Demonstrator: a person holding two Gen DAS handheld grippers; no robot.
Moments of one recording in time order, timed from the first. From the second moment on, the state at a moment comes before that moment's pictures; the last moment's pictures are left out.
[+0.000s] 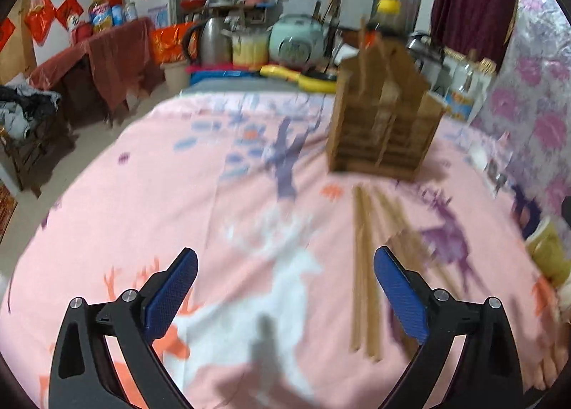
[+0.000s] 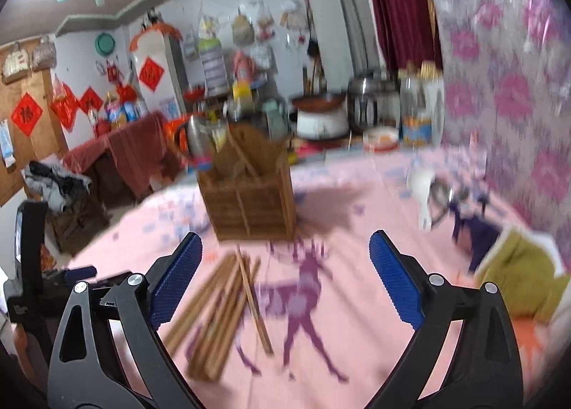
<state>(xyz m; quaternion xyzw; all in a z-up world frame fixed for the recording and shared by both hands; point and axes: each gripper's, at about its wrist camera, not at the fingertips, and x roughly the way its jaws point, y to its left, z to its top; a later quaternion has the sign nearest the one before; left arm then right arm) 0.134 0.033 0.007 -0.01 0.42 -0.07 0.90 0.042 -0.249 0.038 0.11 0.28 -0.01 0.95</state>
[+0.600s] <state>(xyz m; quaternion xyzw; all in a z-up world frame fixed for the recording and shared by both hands) 0.142 0.012 -0.033 0.02 0.50 -0.10 0.86 0.066 -0.265 -0.025 0.18 0.42 -0.01 0.89</state>
